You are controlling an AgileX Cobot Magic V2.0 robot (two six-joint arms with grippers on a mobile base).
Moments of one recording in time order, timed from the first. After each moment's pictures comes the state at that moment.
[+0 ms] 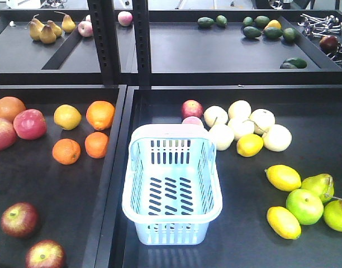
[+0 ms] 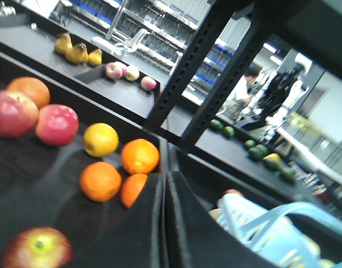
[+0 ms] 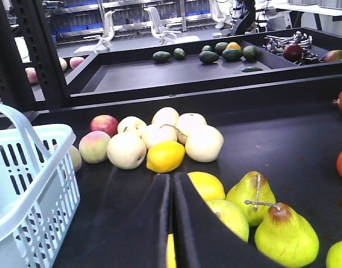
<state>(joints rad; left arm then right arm) 0.04 -0.01 0.02 -0.37 0.09 -0.24 0.00 -0.01 0.03 -0.13 0.18 0.21</state>
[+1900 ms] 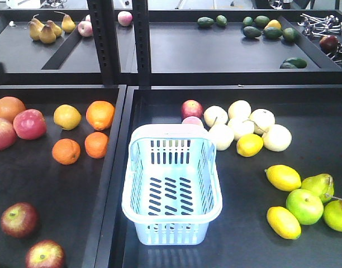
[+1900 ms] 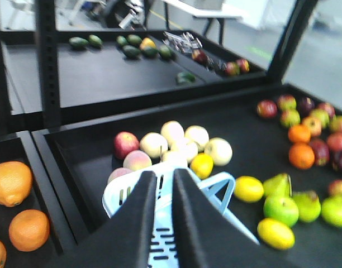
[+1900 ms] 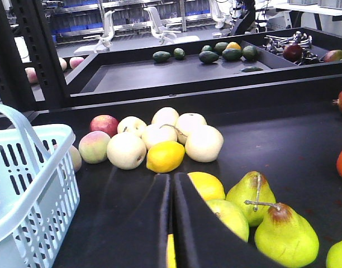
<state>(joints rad) 0.04 0.92 -1.00 -1.06 0.78 0.87 0.00 -0.01 0.03 -0.13 0.18 0.21</state>
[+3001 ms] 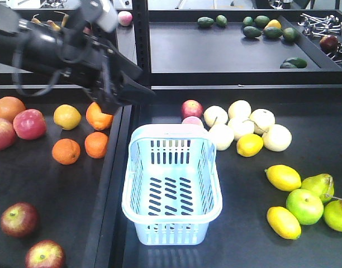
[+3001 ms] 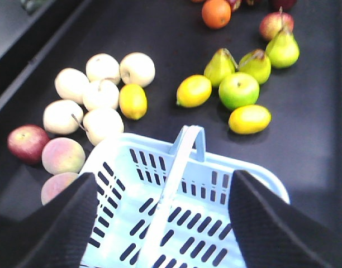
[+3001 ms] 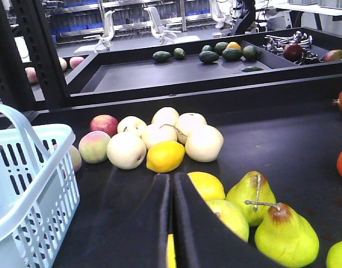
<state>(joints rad) -0.30 1.69 -1.61 -0.88 1.00 1.23 0.00 -0.01 0.03 -0.13 0.18 0.21</state>
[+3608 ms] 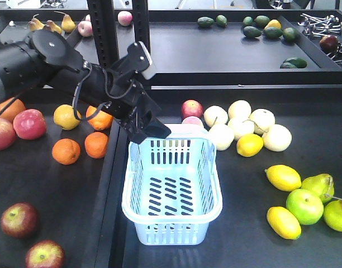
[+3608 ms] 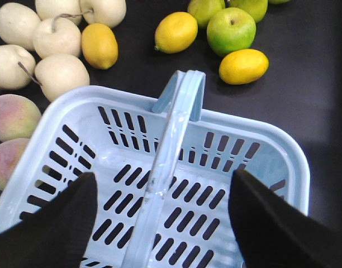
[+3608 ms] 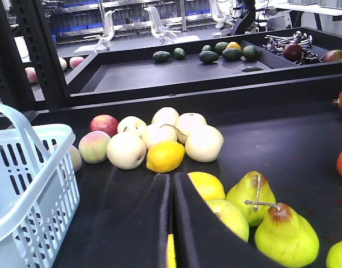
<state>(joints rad) -0.36 1.89 -1.64 -0.80 1.00 1.23 0.00 -0.01 0.03 -0.13 0.18 0.21</state>
